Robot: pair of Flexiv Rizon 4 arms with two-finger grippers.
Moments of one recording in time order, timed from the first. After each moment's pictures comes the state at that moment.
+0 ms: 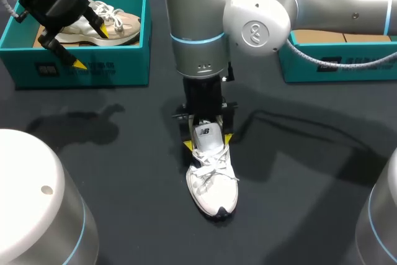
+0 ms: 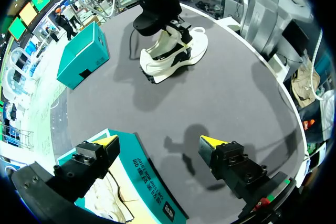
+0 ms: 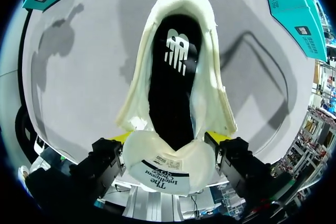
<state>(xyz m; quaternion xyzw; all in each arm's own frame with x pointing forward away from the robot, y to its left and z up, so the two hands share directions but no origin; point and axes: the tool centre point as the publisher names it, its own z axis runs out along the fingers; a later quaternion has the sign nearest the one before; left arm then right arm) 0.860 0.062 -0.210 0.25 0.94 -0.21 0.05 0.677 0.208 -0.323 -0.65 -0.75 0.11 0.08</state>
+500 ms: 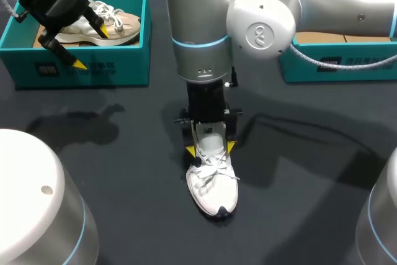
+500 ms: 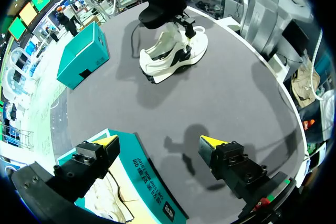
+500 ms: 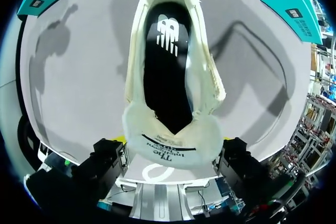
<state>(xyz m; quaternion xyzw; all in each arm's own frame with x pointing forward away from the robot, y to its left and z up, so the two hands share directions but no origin) 0.860 0.062 -0.210 0.25 0.94 -0.21 0.05 0.654 0.203 -0.314 -0.68 -0.72 0.12 0.08</state>
